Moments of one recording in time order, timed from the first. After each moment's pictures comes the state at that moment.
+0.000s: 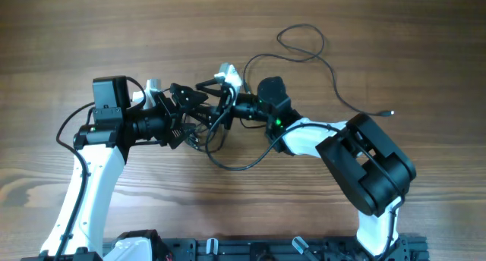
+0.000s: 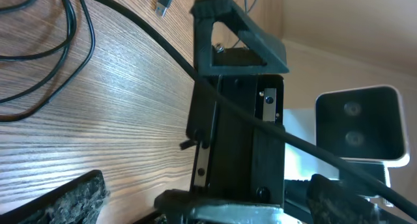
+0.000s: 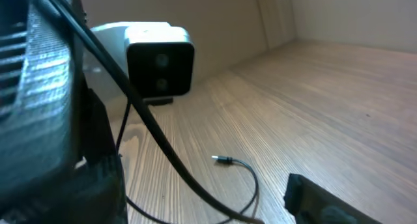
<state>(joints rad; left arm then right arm) 0.07 1.29 0.83 -0.54 0.94 -0.89 0.65 2.02 0.94 1.05 -0.72 0.33</state>
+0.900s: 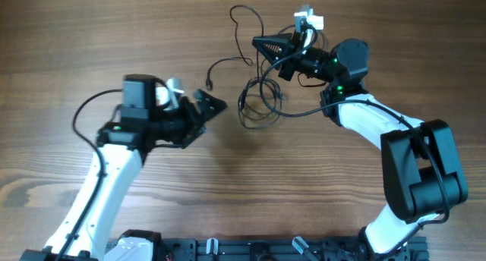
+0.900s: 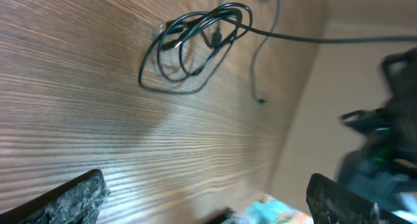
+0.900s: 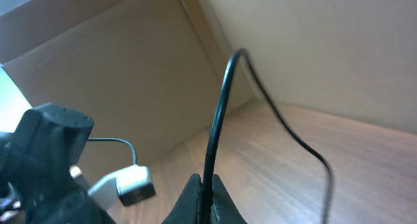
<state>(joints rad) -0.15 1.29 0.83 -0.50 0.69 -0.82 0.26 1.85 0.98 1.08 -0.96 0.66</state>
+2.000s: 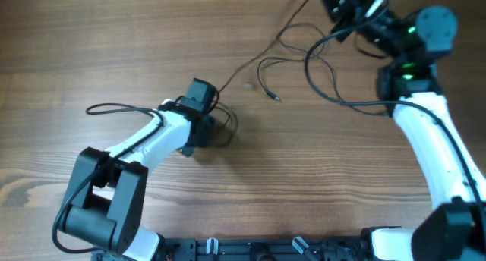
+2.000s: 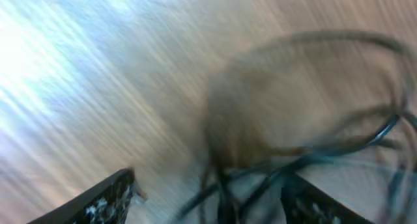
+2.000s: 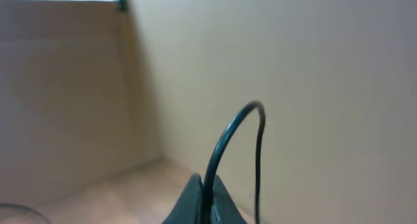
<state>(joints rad) -0.36 1.72 0.90 -0.61 -0.19 -1.31 0.04 1.51 1.20 0.60 -0.82 0.30</state>
